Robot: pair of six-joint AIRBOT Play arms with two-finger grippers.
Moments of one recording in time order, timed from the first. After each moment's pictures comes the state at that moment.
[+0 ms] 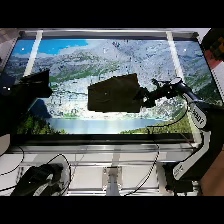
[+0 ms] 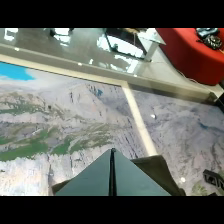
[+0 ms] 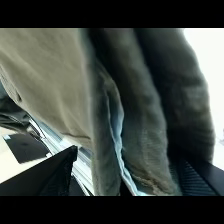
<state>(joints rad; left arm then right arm) -0.34 -0.49 0.82 1.65 -0.43 -1.99 -0.07 -1.90 1.36 -0.66 1.36 1.37</state>
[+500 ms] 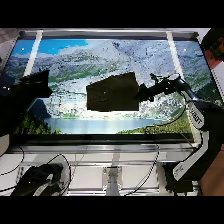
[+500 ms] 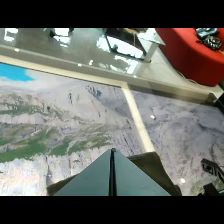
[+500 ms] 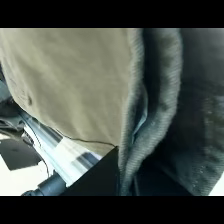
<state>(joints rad) -0.34 -0.48 0.82 1.65 -0.43 -1.99 -0.05 -1.91 1.45 -0.66 1.32 1.38</state>
